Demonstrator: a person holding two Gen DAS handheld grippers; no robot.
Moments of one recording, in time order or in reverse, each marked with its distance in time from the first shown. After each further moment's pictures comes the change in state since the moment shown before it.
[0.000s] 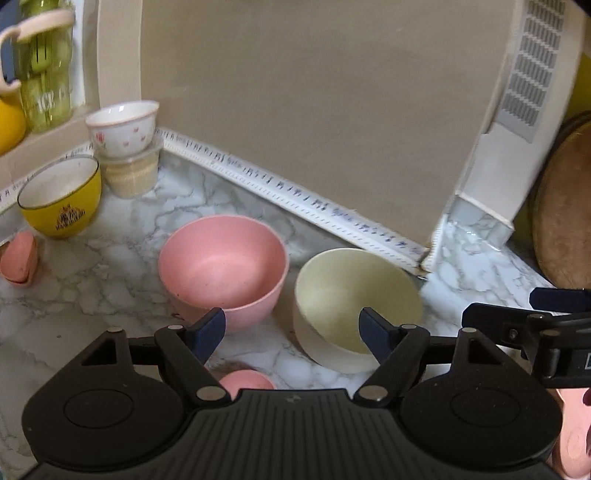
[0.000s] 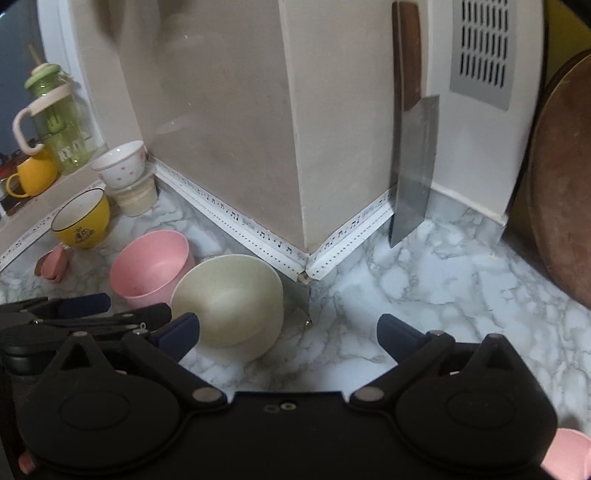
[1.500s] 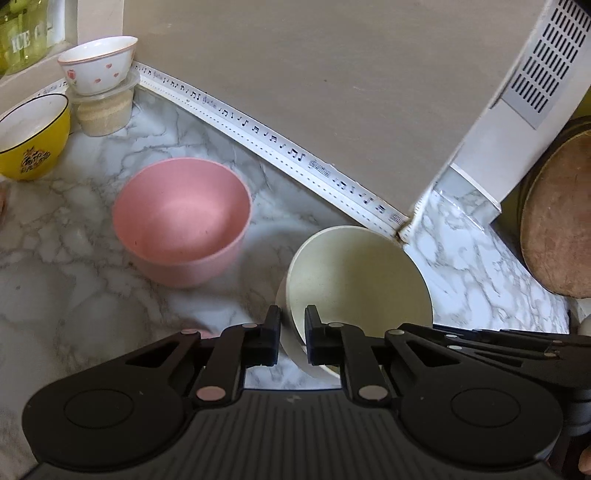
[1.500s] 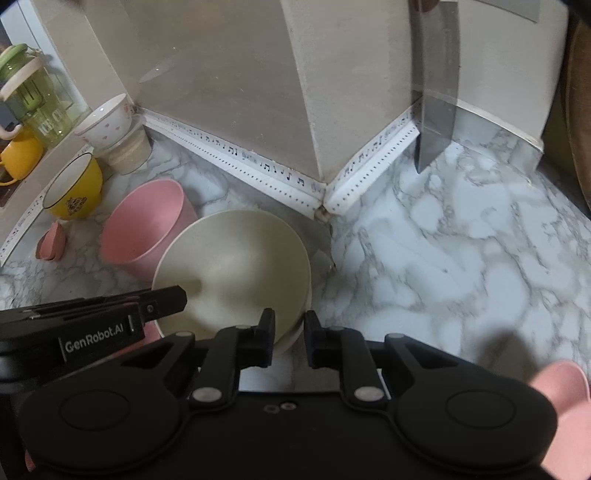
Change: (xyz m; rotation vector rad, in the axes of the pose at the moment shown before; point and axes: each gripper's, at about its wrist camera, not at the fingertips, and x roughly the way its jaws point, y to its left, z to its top) left arm 0.012 -0.015 -0.001 -0.079 0.174 -0.079; right arm 0.024 -0.004 -0.010 0.080 0.202 0.059
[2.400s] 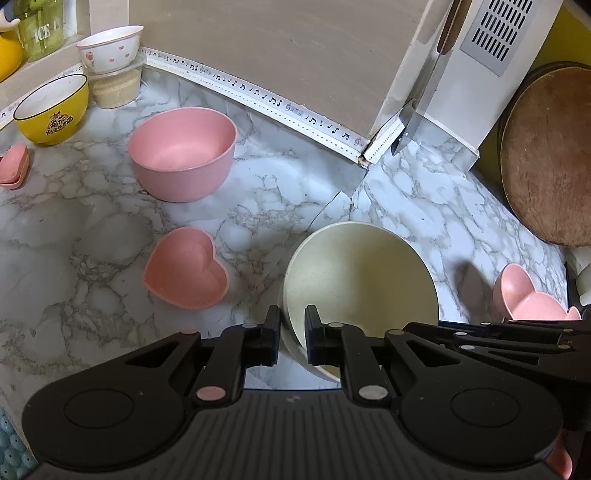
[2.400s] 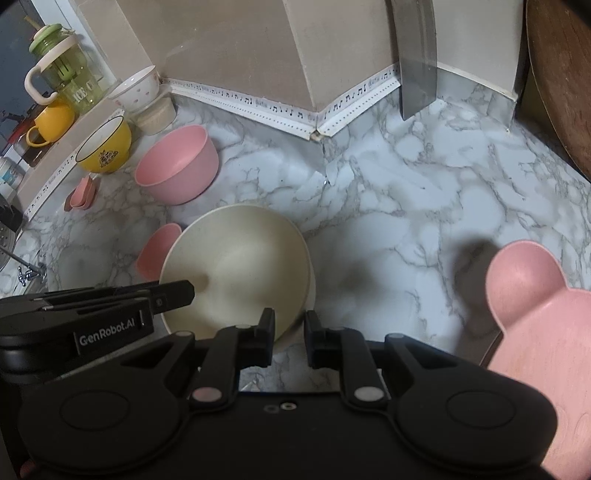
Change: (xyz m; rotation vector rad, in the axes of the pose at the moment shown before) left arm -0.038 -0.026 -0.073 0.040 0.034 0.041; right arm -0.041 -0.012 -0.068 -0.016 0.049 0.051
